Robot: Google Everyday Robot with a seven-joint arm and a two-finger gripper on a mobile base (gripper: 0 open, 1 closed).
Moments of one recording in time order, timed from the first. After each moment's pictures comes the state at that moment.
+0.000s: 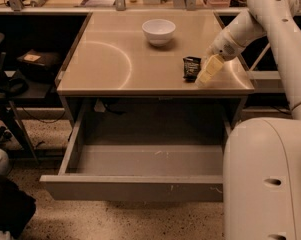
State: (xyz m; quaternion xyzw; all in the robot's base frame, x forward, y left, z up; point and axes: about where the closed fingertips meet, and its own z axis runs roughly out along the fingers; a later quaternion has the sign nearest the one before) arm 0.733 -0.191 0.806 -0.54 0.79 0.16 0.23
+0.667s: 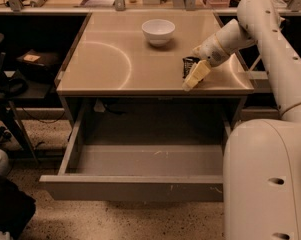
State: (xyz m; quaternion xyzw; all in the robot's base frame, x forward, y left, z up) arm 0.733 -0.137 0.790 -0.57 0.74 0.24 0.26
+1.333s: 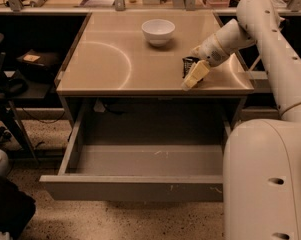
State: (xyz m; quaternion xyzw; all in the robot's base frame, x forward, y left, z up) arm 0.733 -0.137 0.790 -0.57 0.74 0.24 0.26
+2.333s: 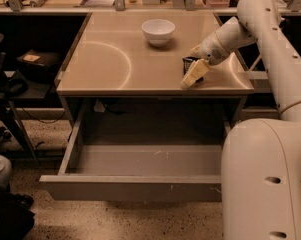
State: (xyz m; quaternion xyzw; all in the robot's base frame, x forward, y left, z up) arm 0.733 -0.137 0.797 -0.57 0.74 0.24 0.26
